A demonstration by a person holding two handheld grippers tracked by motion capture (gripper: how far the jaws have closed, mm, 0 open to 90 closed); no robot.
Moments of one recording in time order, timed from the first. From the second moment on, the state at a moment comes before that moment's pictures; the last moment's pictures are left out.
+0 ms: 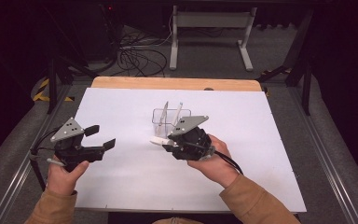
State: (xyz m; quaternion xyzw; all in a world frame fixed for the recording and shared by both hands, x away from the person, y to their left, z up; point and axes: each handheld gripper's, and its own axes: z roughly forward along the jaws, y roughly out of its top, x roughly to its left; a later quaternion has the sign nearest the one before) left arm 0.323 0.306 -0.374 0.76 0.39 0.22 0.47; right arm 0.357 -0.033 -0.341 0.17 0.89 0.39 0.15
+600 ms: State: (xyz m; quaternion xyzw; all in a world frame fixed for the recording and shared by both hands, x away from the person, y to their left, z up) left arm 0.323 0.305 -0.375 0.76 0.39 0.22 0.47; right arm 0.389 -0.066 -0.317 0.23 0.89 0.36 0.17
